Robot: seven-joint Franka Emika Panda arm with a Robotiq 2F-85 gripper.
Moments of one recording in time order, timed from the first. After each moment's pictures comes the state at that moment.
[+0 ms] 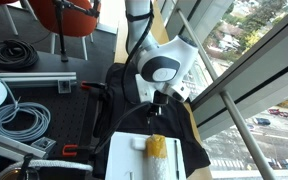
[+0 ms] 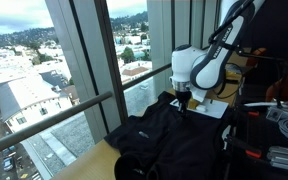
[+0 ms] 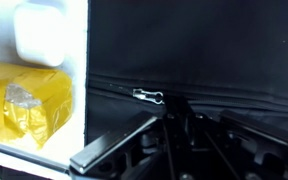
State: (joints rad) arm 0.25 0.61 -0.14 -2.12 -0.20 2.75 0.20
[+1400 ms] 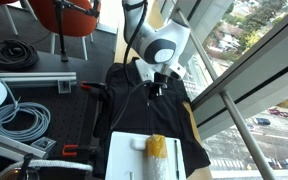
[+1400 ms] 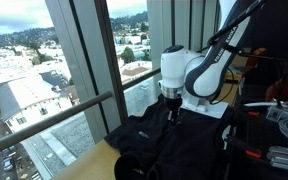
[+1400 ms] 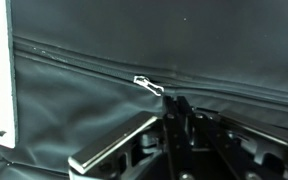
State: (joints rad) arm 0.39 0.63 -0.13 -2.06 -0.22 2.74 0.27
